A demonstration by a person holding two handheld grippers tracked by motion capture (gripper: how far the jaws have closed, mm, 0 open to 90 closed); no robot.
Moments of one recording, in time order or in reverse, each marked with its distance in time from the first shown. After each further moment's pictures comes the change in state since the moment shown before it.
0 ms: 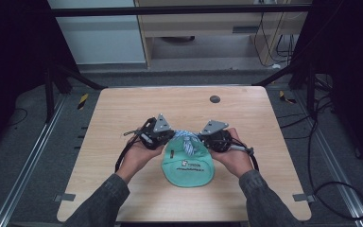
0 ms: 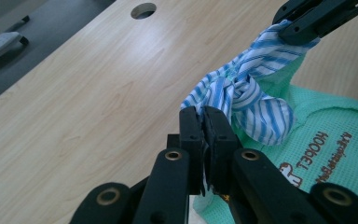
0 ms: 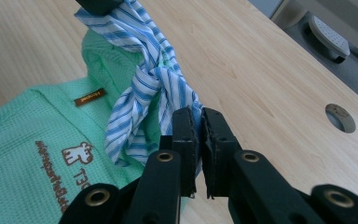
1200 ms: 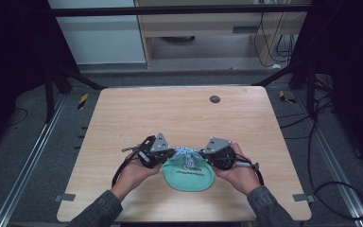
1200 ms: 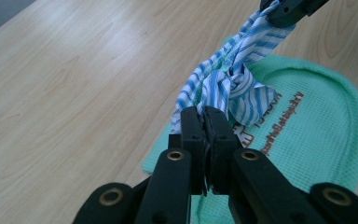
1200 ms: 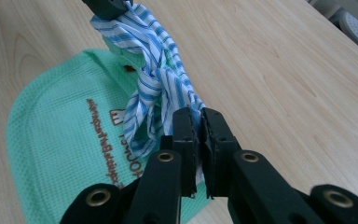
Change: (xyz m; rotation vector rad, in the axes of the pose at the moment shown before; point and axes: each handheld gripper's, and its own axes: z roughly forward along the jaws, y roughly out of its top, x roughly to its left) left arm -0.034 -0.034 -0.010 0.017 -0.106 0.031; right arm 0.032 -0.029 -0.020 0.014 0.080 -0.047
